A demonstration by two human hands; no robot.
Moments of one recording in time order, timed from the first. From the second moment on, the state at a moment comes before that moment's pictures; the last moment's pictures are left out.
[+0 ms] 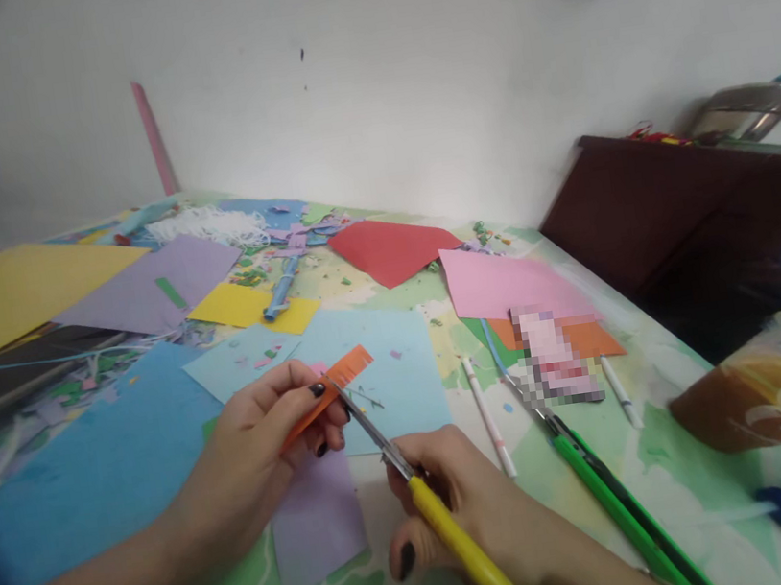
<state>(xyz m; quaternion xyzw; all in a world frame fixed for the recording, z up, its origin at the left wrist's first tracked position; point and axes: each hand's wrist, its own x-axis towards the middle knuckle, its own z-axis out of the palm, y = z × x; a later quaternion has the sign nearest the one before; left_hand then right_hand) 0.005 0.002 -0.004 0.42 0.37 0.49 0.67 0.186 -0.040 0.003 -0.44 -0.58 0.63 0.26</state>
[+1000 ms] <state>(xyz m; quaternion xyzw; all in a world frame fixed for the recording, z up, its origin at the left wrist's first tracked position) 0.005 0.002 -0.005 0.41 0.36 0.50 0.67 0.184 -0.039 0.003 -0.45 -0.60 0.61 0.26</state>
